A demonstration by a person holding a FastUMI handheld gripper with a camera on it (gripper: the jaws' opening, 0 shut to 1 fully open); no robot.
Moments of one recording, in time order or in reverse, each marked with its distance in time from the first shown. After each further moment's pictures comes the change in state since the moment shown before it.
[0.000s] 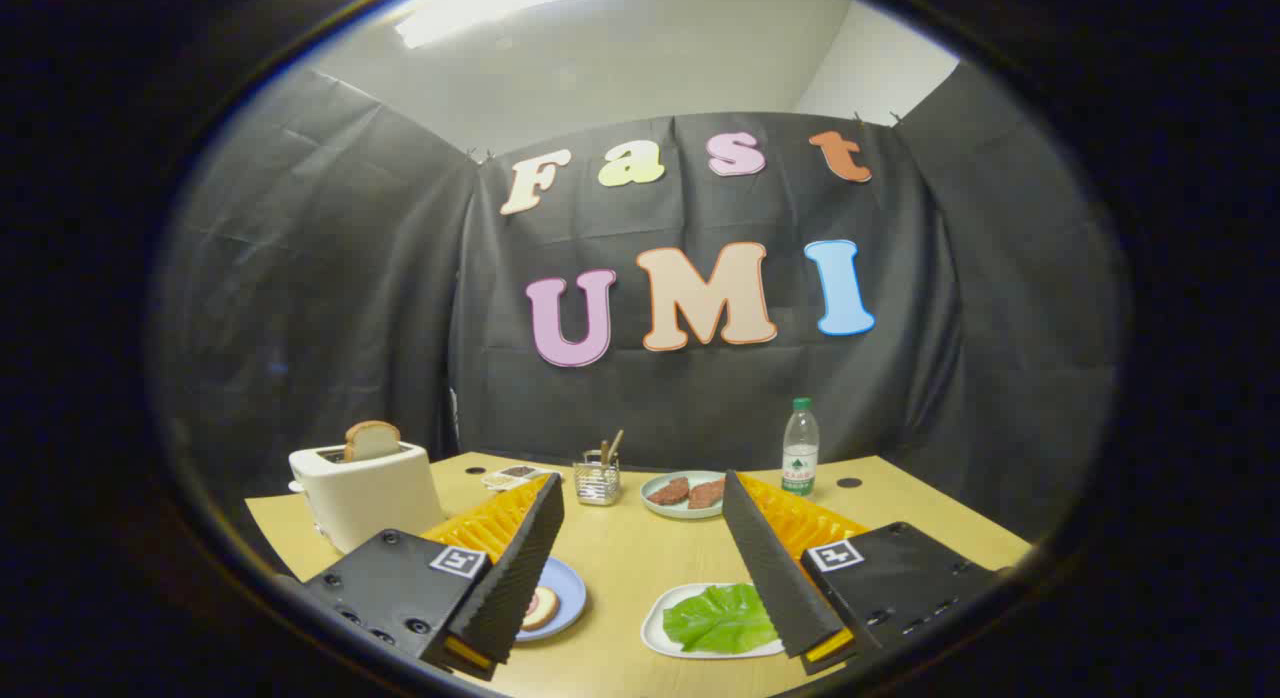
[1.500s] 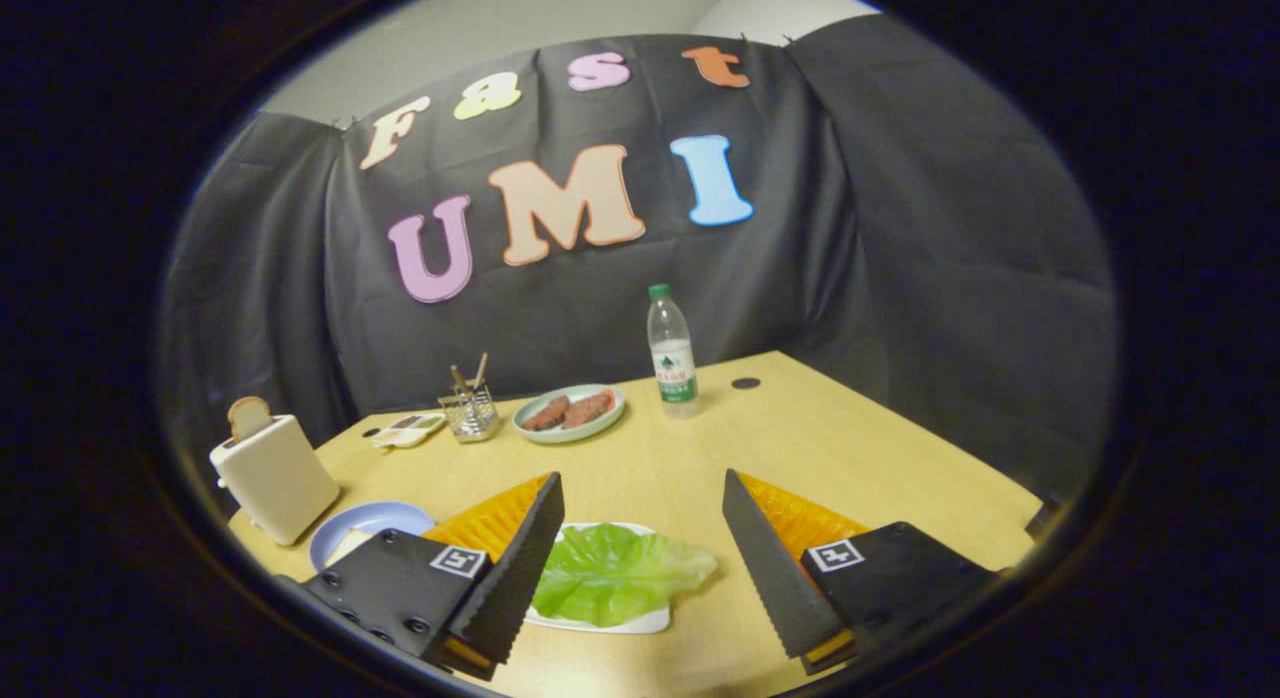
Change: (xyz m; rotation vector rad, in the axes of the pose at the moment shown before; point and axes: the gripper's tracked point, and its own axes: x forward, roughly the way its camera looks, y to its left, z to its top) arm 0.012 -0.155 -0.111 0.174 0.303 -0.300
